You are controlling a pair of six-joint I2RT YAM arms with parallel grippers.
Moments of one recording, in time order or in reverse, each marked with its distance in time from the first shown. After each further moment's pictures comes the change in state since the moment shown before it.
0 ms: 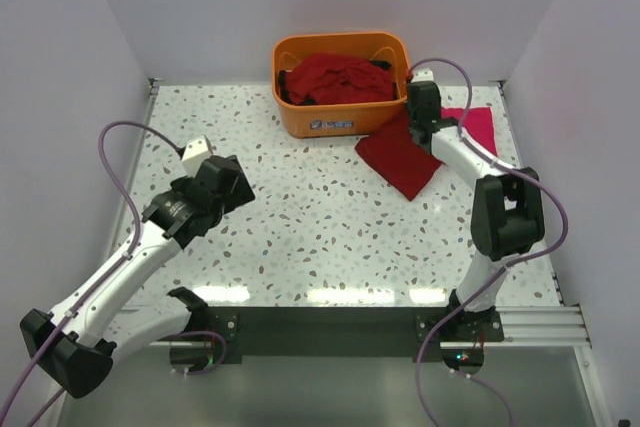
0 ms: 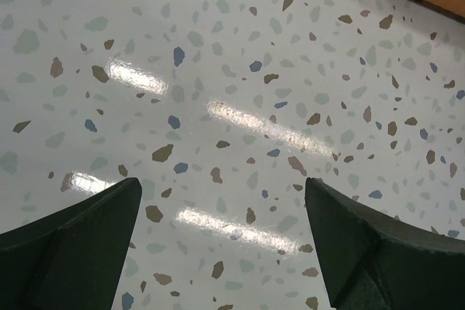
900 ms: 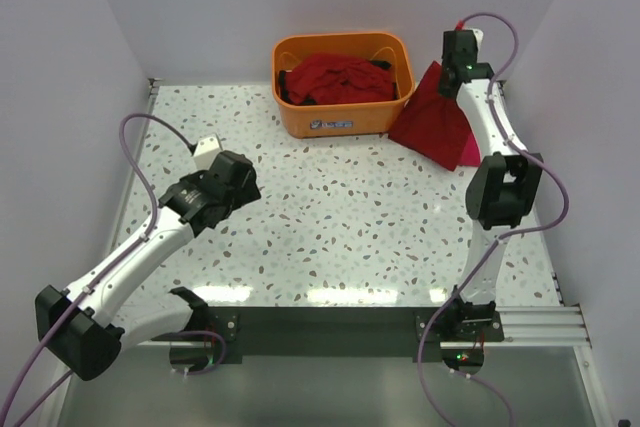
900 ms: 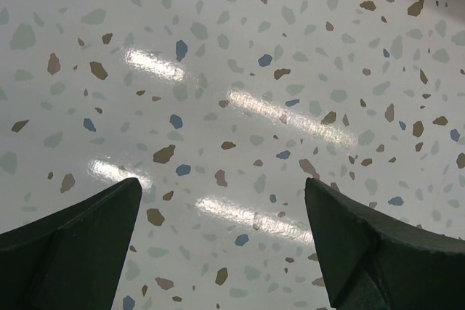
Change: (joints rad) left arm 0.000 0.110 0.014 0.016 -0.008 0.001; right arm -0.178 0.270 0.683 -0.470 -0.061 0.255
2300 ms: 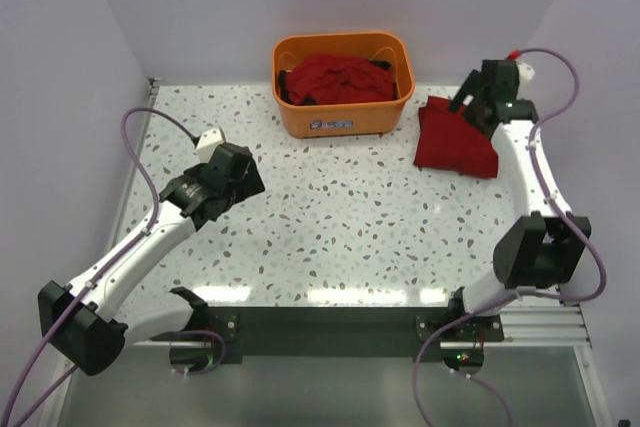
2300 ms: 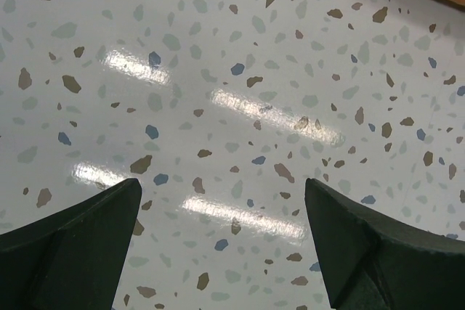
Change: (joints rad) left arm 0.018 0.050 0.044 0.044 0.055 0.029; right arm -0.206 -0.389 -0.421 -0.009 -0.141 0.348
